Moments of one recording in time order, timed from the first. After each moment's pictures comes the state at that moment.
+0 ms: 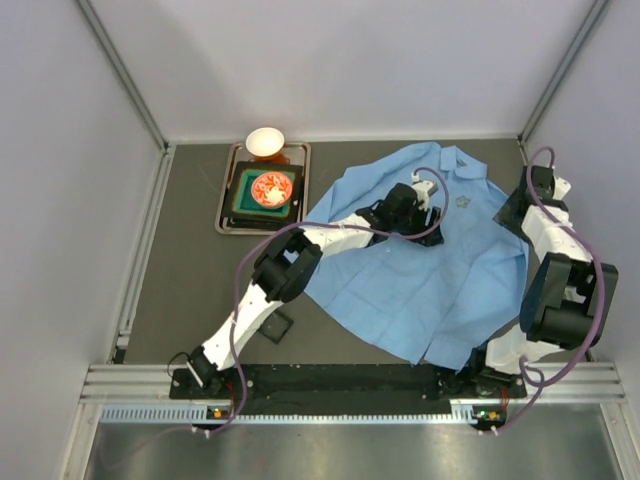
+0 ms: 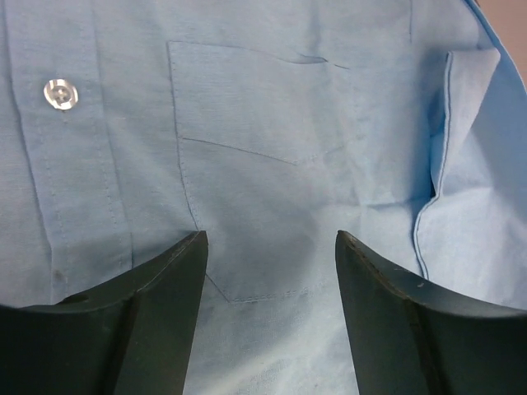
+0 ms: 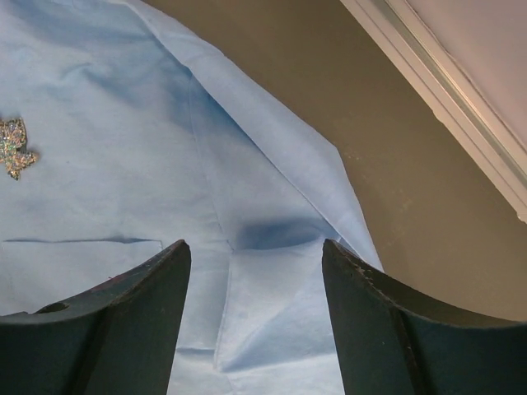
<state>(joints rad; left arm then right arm) -0.86 2.52 2.01 0.00 0.30 -0.47 -0.25 1.55 1.09 -0.48 0.30 0.42</state>
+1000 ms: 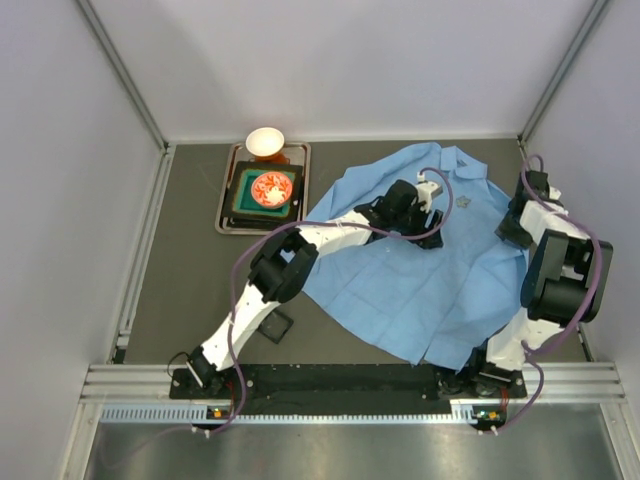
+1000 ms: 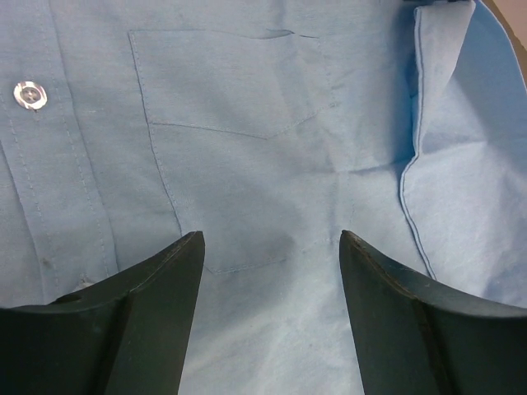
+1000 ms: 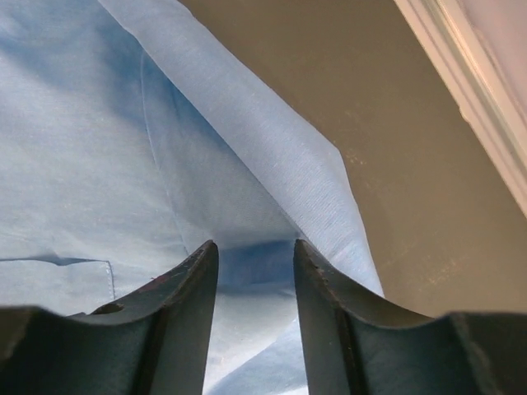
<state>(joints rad) -0.87 2.48 2.01 -0.07 0.38 -0.33 -0.28 1.71 1.11 -0.49 0.29 0.34</state>
